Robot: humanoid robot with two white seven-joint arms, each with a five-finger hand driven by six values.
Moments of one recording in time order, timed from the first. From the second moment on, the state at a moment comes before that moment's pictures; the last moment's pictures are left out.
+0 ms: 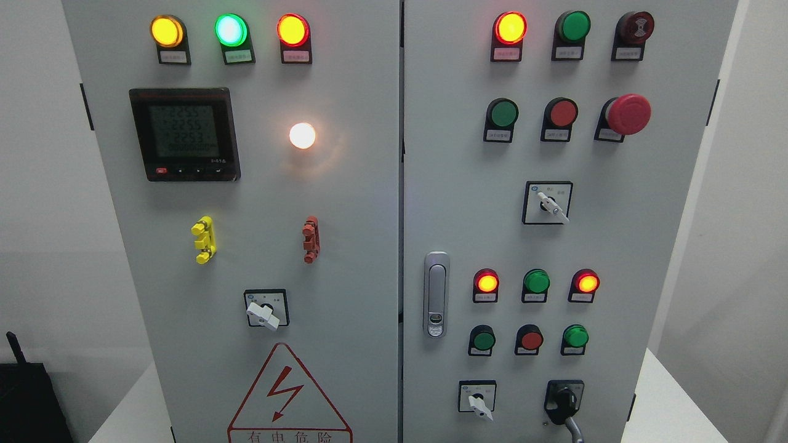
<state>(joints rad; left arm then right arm) 0.05 -0.07 -0.01 -0.11 0.03 -0.03 -0.03 0.06 0.11 0.16 -1.78 -0.05 -0.08 -0.28</state>
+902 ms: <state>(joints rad) 0.05 -0.07 -0.01 -0.11 0.03 -0.03 -0.03 0.06 0.12 0.16 -1.79 -0.05 -0.08 -0.28</state>
